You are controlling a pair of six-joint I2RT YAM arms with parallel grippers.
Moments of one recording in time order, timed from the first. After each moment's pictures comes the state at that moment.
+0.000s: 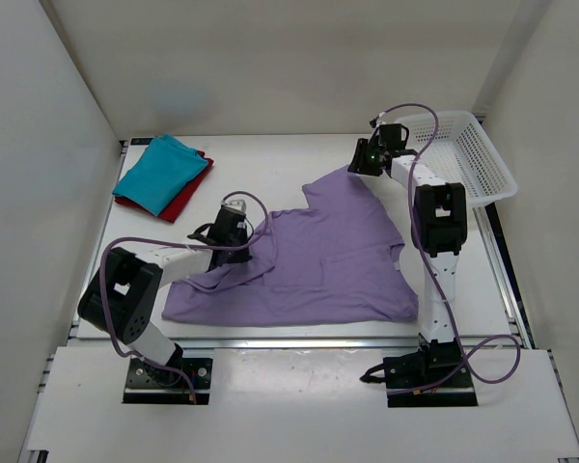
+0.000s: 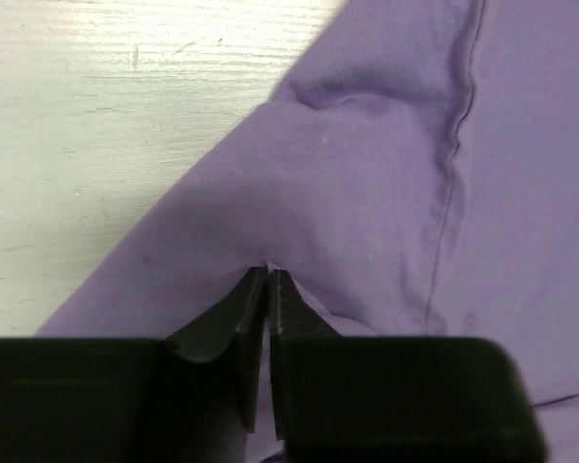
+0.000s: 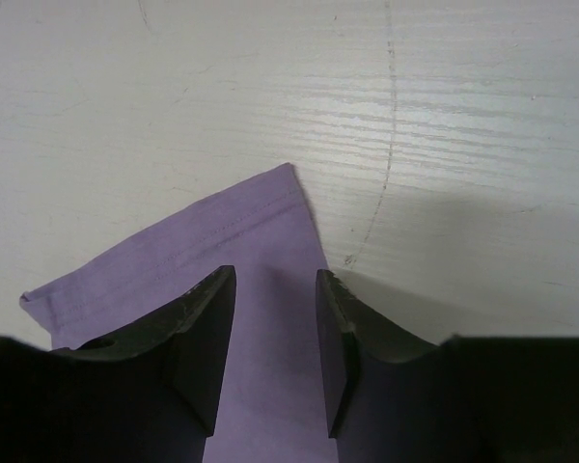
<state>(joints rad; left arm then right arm) -0.49 1.57 0.75 -0.08 -0.11 -0.47 0.10 2.39 1.93 -0.26 -0.30 0.24</state>
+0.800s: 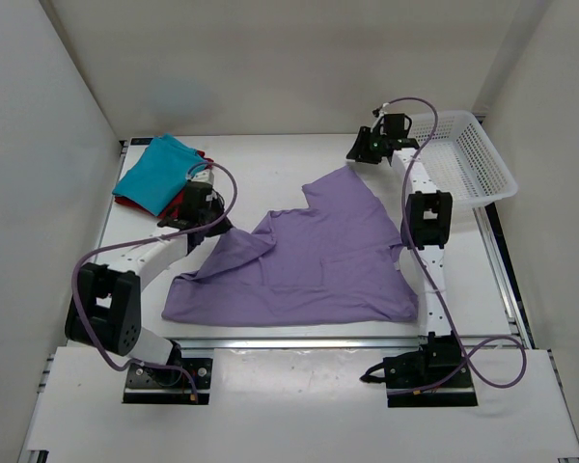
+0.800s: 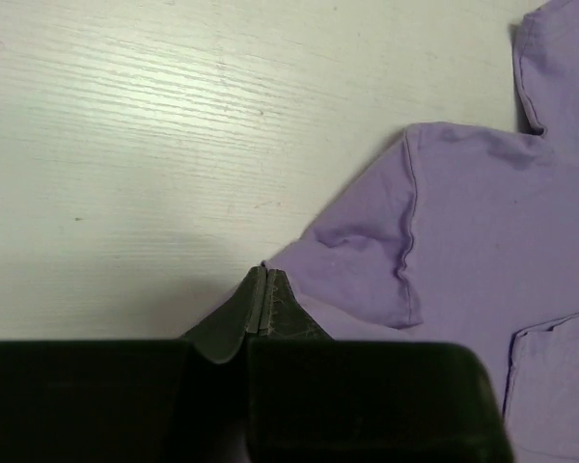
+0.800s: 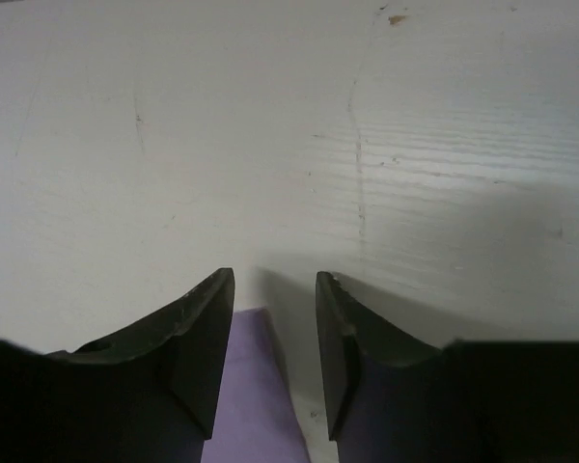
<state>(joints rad) -0.30 1.47 0.87 -0.11 -0.03 -0.50 0.06 2.78 2.58 -0.50 -0.42 0.26</state>
